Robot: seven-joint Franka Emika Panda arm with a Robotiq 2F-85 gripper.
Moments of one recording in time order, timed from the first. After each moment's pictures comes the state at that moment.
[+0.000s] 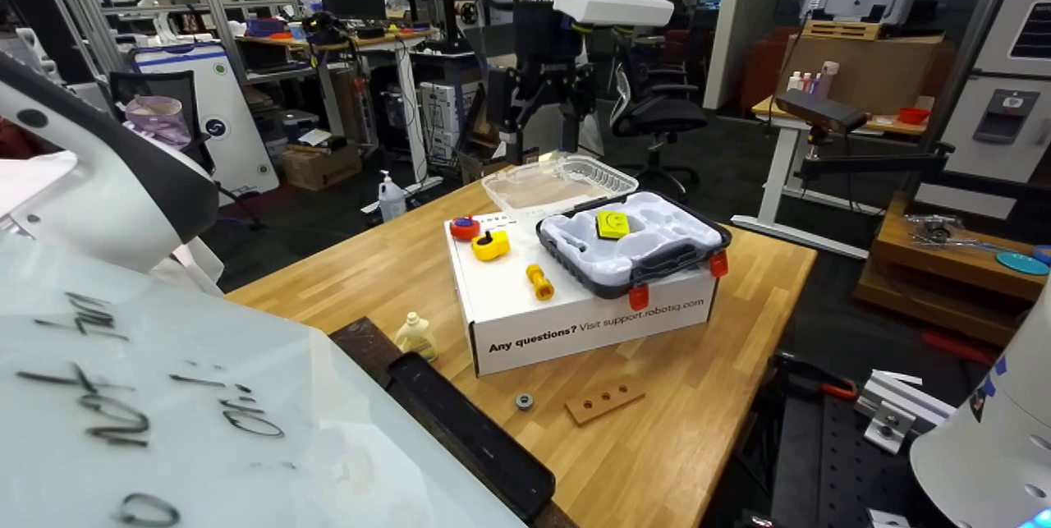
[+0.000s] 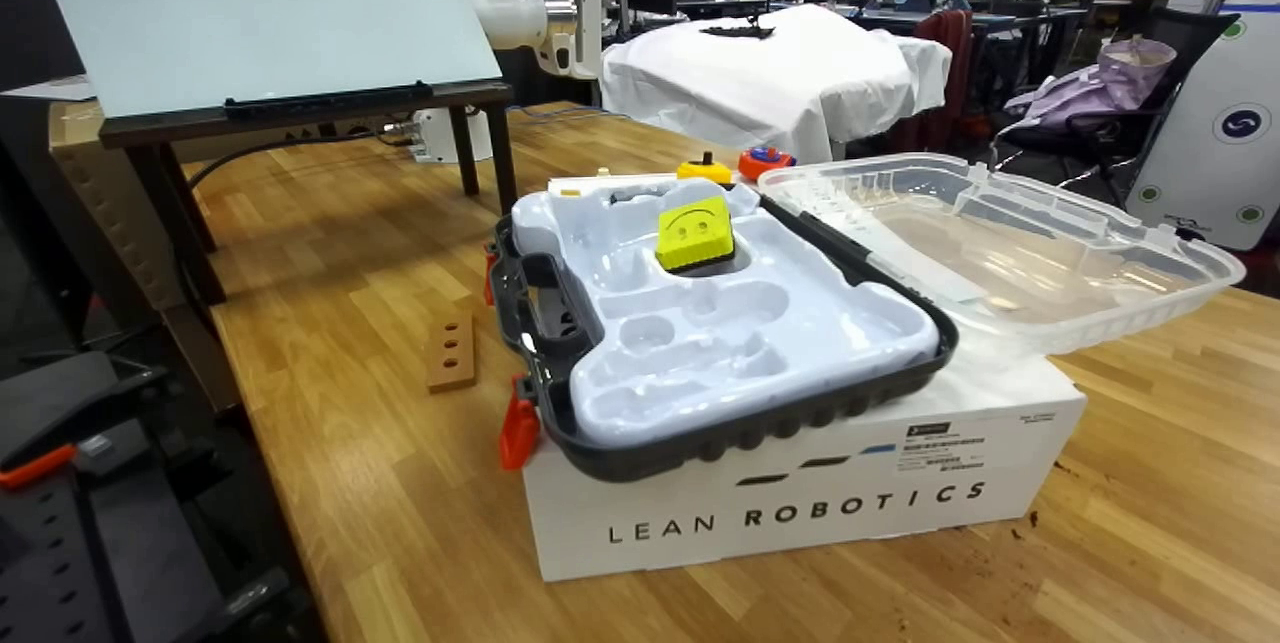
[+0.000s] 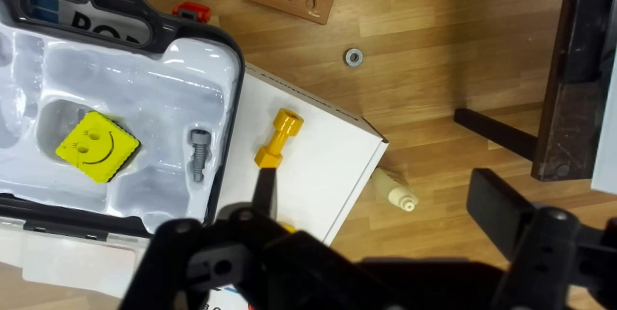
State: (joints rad) arm 0.01 -0.13 0.01 -2.17 0.11 2.06 0.20
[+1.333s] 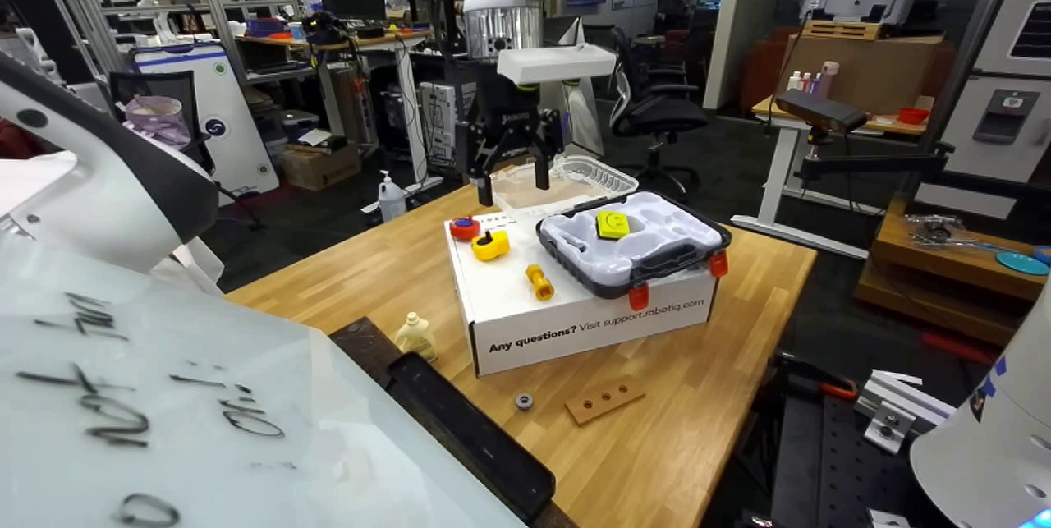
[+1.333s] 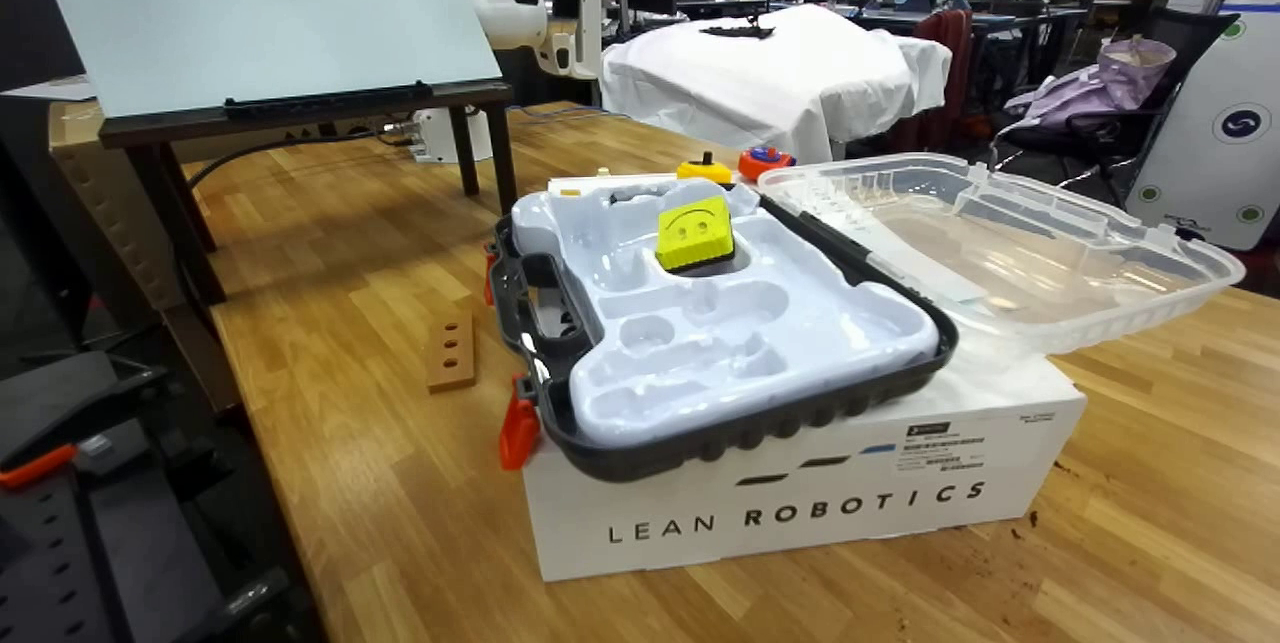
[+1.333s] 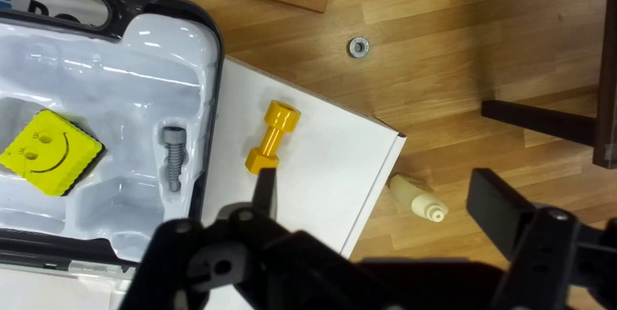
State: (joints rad) arm 0.01 0.12 0.01 -2.02 0.11 2.06 0.27
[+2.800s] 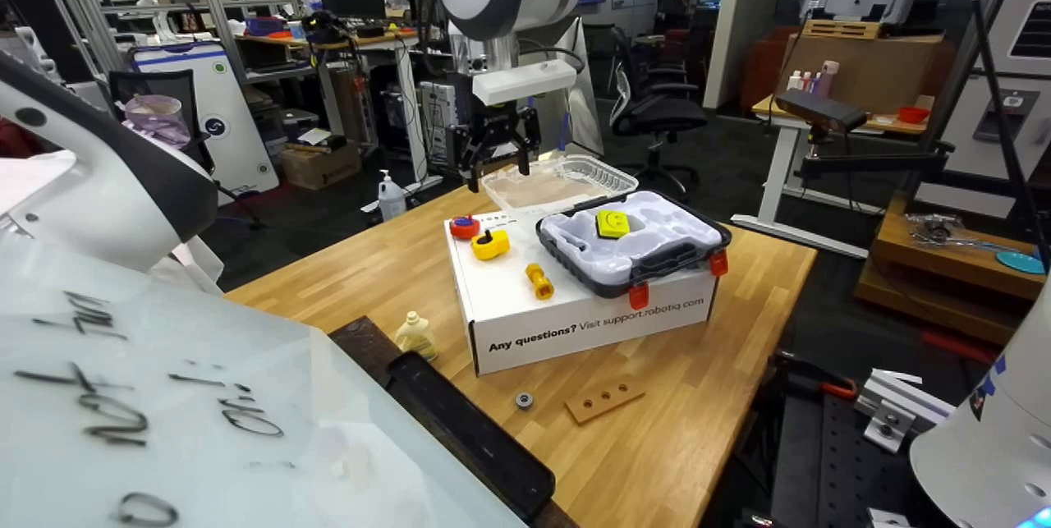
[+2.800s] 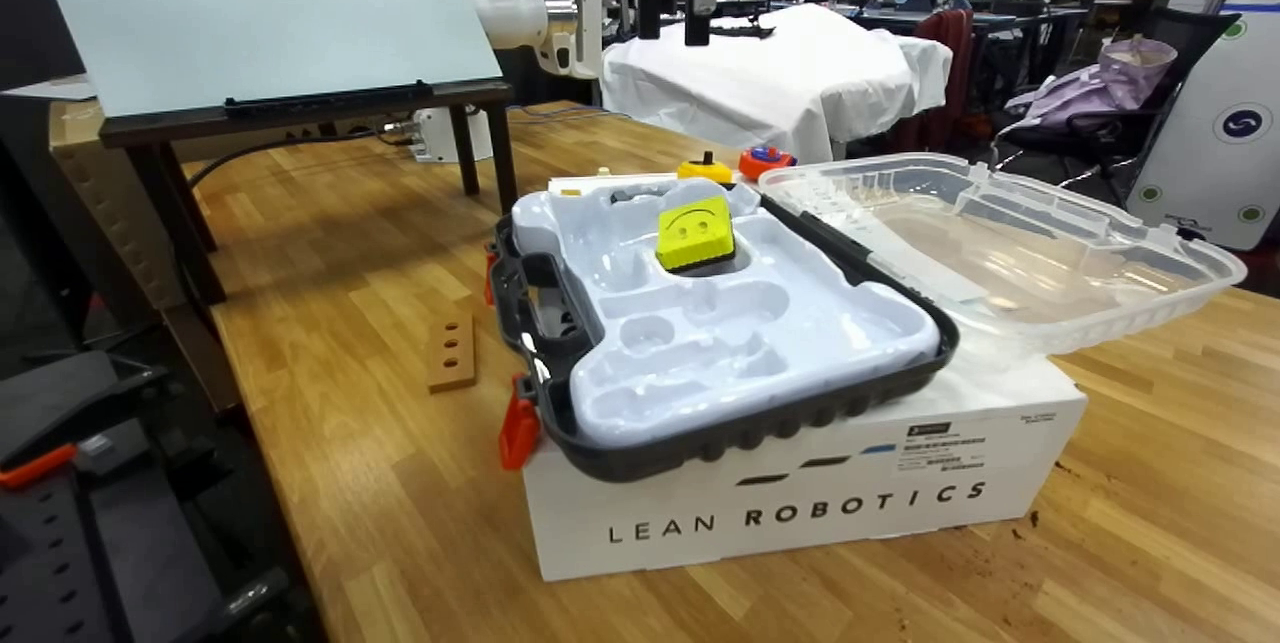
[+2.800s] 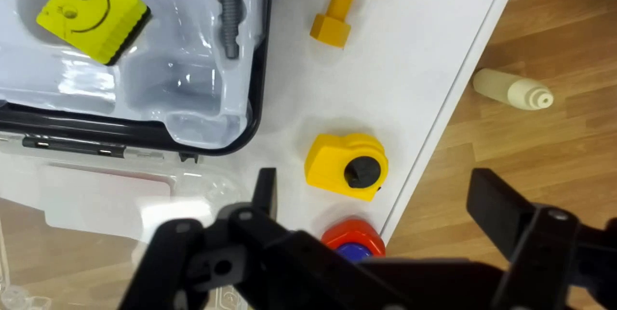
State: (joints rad) arm 0.00 0.35 -0.07 -1.77 -0.01 2.10 0.31
